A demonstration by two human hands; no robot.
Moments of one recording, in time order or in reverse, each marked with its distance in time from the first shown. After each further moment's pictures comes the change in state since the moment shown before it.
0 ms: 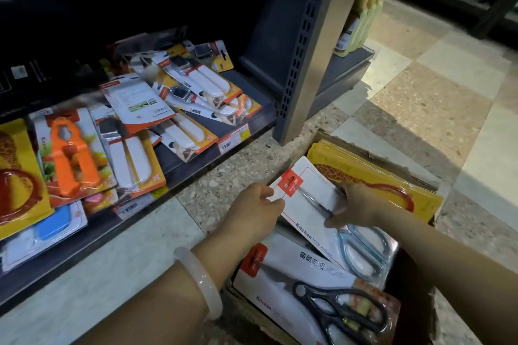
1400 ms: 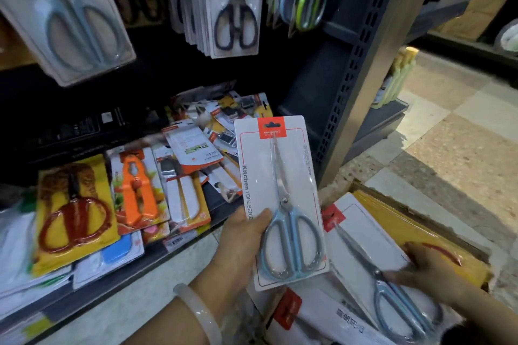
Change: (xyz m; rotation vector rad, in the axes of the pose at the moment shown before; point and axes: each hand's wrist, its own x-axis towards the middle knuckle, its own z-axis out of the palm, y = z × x) left_hand -0.006 -0.008 -0.058 -0.802 0.198 0.070; right_hand -0.027 0.026 -0.010 0.437 0.094 -0.032
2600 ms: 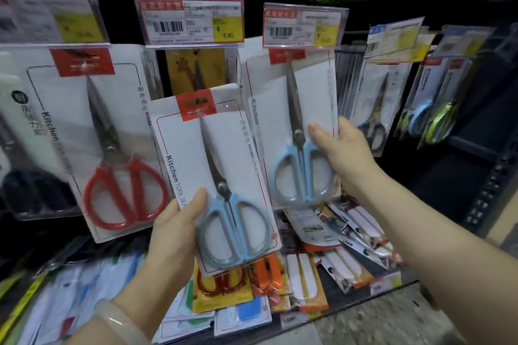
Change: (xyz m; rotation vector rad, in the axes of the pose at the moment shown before) left_hand -0.091 0.179 -0.197 -0.229 0.440 0.627; right_hand -0.050 -0.443 0.049 0.807 0.066 -1.005
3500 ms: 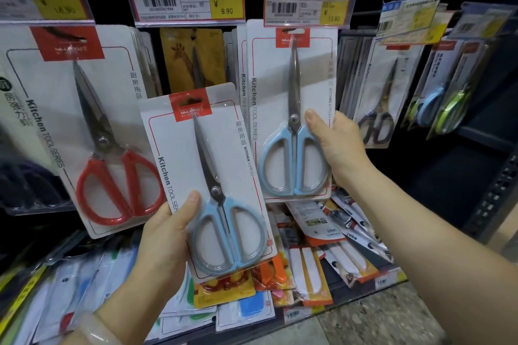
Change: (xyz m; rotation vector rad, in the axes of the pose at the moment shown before) left_hand 0.007 -0.012 -0.020 0.084 0.006 -0.026; right_hand 0.010 0.016 0.016 0.003 0.053 0.033
